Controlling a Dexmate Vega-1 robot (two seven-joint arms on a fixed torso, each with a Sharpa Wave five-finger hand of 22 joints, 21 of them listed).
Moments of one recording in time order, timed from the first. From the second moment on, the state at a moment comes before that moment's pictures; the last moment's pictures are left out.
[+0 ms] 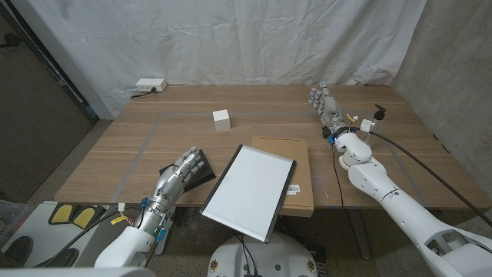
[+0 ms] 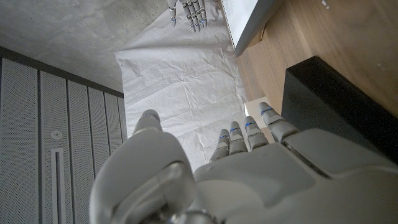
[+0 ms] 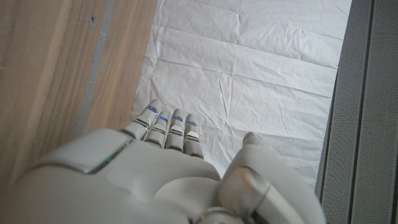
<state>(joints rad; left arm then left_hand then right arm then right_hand) 1.75 0.67 0.09 -1.93 -0.52 -0.53 0.05 0.55 -0.01 0.09 0.00 0.32 -0.03 0.11 0.19 0.19 0.02 0.09 0.20 0.19 0.02 0.09 0.20 0.18 0.11 0.08 0.23 0.18 -0.84 -0.47 -0.38 -1.39 0.62 0.31 -0.05 0.24 0.02 0.14 0.04 0.23 0.22 0.07 0.20 0.19 0.19 0.09 0.20 0.18 0.10 0.05 0.19 0.18 0.11 -0.04 0.36 0.18</state>
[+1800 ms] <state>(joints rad) 1.88 0.67 0.11 -1.99 -0.51 -0.56 0.07 0.57 -0.03 0.08 -0.02 0.29 -0.04 0.12 0.19 0.19 0.05 0.16 0.21 0.20 0.08 0.15 0.20 0.18 0.20 0.16 0.24 0.18 -0.83 -0.46 -0.39 -1.39 0.61 0.31 -0.03 0.24 0.02 0.14 0.03 0.23 0.22 0.07 0.20 0.19 0.19 0.09 0.20 0.18 0.10 0.05 0.19 0.18 0.12 -0.03 0.34 0.18</state>
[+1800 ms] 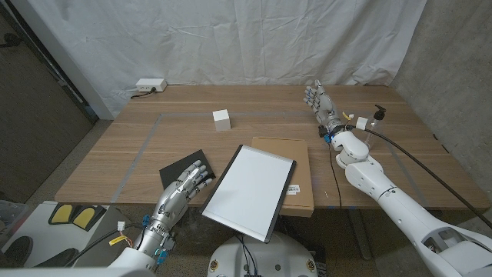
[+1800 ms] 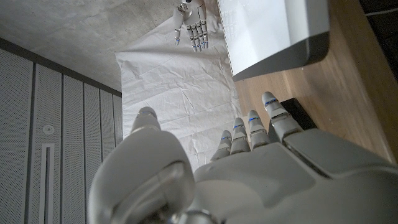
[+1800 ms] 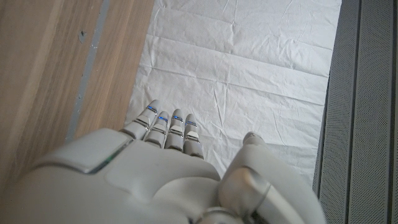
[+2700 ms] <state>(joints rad) 1.81 0.62 0.24 -1.87 -0.59 -0.65 0.01 0.58 -0.03 0.07 -0.03 0.27 -0.06 0.12 0.19 0.19 0.04 0.17 0.21 0.20 0.09 0.16 0.20 0.18 0.22 0.20 0.23 0.18 -0.81 -0.45 -0.40 -1.37 0.61 0.30 -0.03 0.24 0.02 0.14 0.03 0.22 0.22 0.07 0.20 0.19 0.19 0.09 0.20 0.18 0.10 0.05 0.19 0.18 0.12 -0.03 0.34 0.18</state>
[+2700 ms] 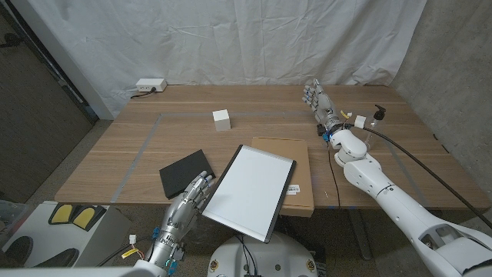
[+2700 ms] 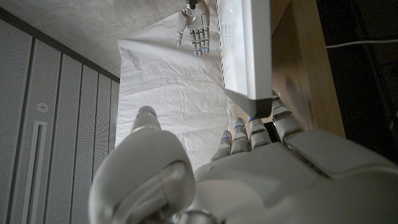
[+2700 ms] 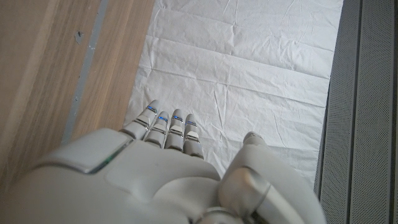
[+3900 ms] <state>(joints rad) 1.75 0.51 0.40 -1.67 -0.76 -0.91 -0.17 0.60 -0.04 0.06 -0.04 0.27 -0.07 0.12 0.19 0.19 0.04 0.16 0.21 0.20 0.10 0.17 0.20 0.18 0.24 0.21 0.23 0.18 -0.81 -0.47 -0.41 -1.39 0.60 0.28 -0.03 0.24 0.03 0.13 0.03 0.22 0.21 0.06 0.20 0.19 0.19 0.09 0.20 0.18 0.10 0.05 0.19 0.18 0.12 -0.03 0.33 0.18</state>
